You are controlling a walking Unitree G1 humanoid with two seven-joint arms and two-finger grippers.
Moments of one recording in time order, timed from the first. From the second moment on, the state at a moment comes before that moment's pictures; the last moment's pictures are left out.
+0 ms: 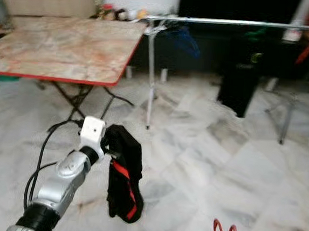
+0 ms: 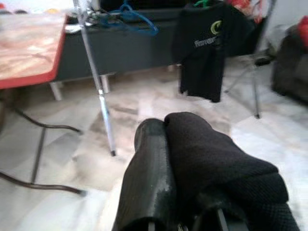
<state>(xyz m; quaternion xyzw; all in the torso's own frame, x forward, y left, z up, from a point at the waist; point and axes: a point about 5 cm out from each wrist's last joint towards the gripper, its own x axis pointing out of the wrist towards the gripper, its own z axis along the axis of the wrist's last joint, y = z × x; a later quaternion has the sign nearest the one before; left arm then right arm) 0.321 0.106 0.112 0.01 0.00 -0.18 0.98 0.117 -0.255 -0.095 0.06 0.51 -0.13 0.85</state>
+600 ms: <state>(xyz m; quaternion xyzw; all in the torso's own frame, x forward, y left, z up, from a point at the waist) 0.319 0.109 0.107 0.01 0.00 -0.18 0.98 0.124 -0.251 -0.094 0.06 0.51 -0.12 0.85</state>
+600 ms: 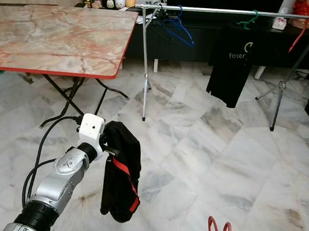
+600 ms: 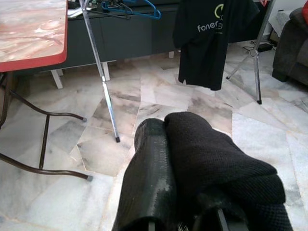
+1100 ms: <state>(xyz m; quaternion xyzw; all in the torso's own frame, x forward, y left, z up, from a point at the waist) 0.319 0.103 0.108 0.01 0.01 -0.18 0.98 0.123 -0.248 -0.095 0.06 0.51 -0.12 0.85</state>
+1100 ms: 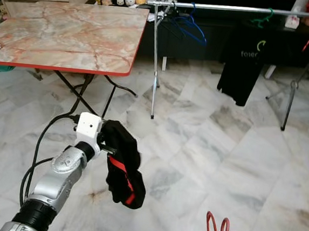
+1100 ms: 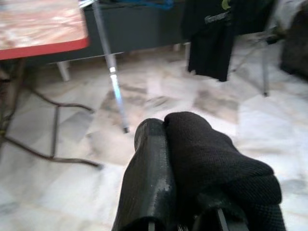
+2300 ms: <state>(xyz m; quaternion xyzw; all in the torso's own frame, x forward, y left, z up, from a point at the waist) 0.323 0.113 0.112 0.02 0.00 -0.17 0.98 0.129 -0.243 -0.095 0.07 0.50 -0.11 0.86</state>
